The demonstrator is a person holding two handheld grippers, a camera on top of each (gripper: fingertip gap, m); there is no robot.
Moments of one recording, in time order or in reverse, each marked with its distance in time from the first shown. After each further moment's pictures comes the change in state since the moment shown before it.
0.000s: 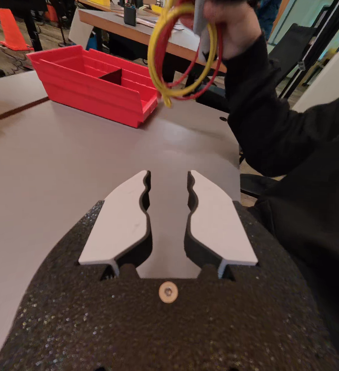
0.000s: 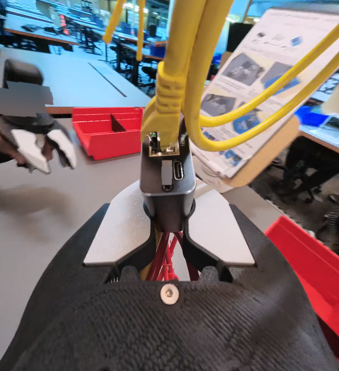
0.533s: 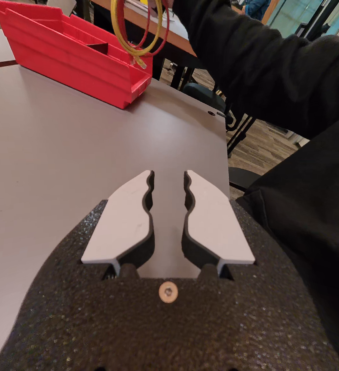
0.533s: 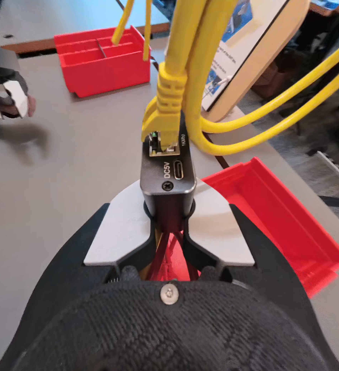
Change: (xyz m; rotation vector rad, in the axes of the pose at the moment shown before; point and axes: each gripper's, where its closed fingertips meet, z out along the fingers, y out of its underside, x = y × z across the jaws) left arm 0.001 0.038 0.005 -0.002 0.086 -0.112; right arm 0.163 0.087 -0.014 -0.305 -0.258 0.112
